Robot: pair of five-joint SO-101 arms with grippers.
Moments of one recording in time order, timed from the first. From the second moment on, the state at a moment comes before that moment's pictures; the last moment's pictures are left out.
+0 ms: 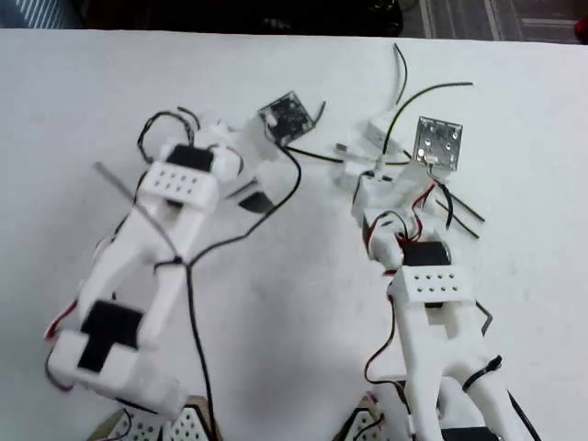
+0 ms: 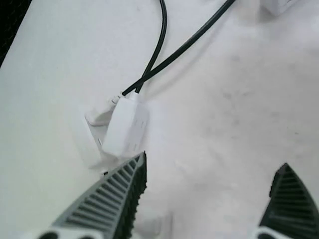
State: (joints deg) left arm 9.4 8.5 8.9 49.6 -45.1; right arm -6.4 -33.7 55.3 24.8 -12.6
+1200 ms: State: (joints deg) left arm 0.2 72.5 -77.0 74.6 -51.4; right arm -6.4 -33.7 55.3 24.8 -12.6
